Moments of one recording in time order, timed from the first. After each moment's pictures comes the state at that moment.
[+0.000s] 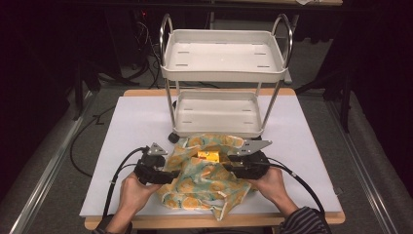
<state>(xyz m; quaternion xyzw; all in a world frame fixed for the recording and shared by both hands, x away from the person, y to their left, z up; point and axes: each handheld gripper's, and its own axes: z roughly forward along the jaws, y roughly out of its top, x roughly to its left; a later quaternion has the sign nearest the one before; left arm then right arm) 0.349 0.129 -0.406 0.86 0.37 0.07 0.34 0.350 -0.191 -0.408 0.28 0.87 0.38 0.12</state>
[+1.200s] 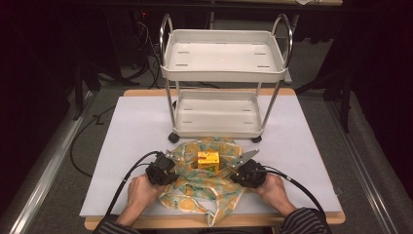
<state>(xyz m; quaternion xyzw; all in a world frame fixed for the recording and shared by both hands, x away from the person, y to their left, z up) 0.372 0.110 -0.453 0.91 0.35 0.04 0.24 0.350 -0.195 -0.457 0.29 0.92 0.26 0.07</state>
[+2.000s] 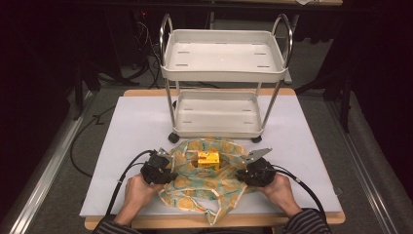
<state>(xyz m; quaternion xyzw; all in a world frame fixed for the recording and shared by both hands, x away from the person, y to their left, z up) 0.375 0.127 -0.450 0.88 0.37 0.03 0.28 0.345 -0.217 -0.446 0.32 0.89 0.30 0.08</state>
